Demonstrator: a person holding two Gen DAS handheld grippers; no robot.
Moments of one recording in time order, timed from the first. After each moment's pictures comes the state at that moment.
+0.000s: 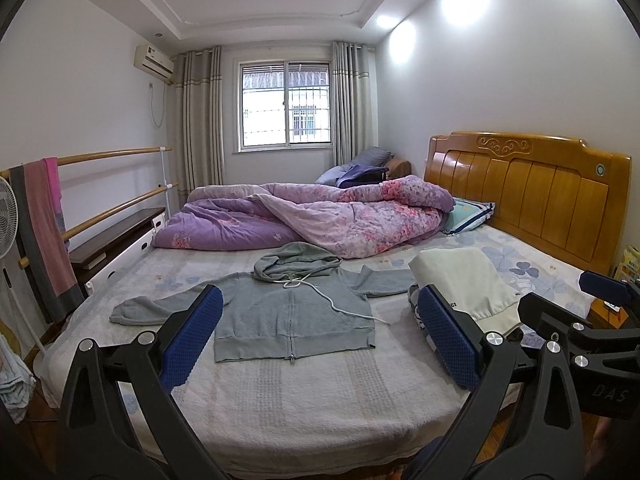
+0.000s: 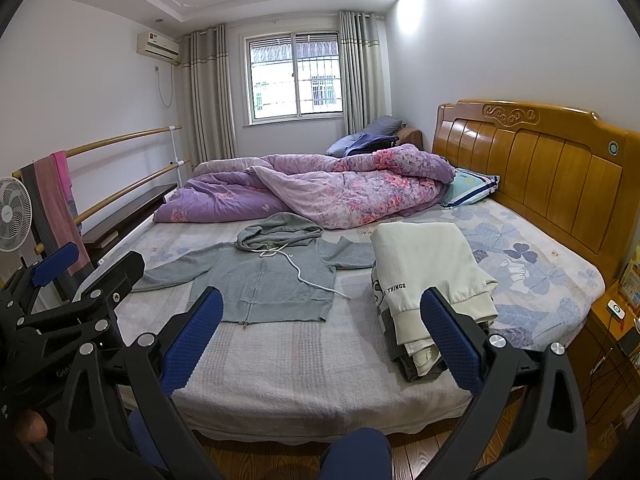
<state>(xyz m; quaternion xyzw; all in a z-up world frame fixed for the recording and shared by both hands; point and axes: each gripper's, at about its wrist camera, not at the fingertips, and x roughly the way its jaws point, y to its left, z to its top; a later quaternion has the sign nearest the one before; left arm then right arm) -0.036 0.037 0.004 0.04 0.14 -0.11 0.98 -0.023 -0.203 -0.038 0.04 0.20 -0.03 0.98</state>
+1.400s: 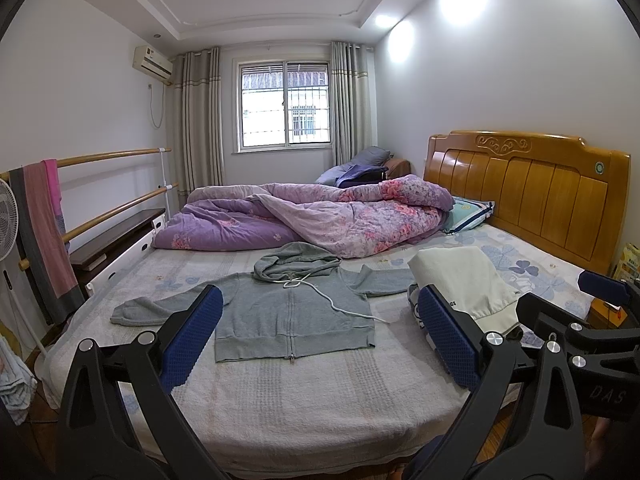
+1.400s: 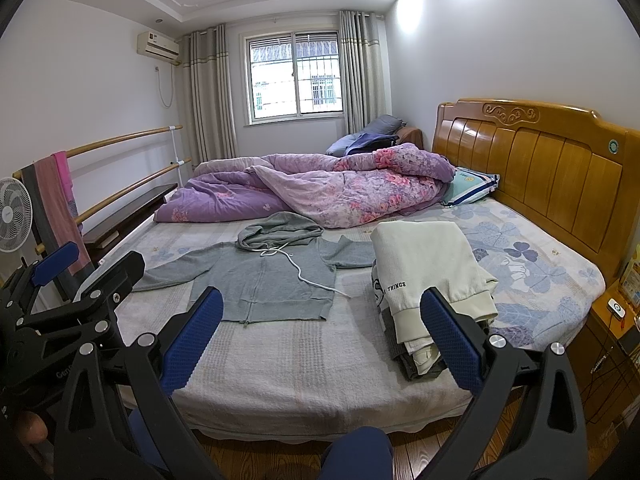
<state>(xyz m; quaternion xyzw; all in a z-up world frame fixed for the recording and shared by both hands) -0.036 0.039 0.003 0.04 0.14 -0.11 0.98 -0.025 -0.201 -0.039 0.05 0.20 -0.03 0.98</state>
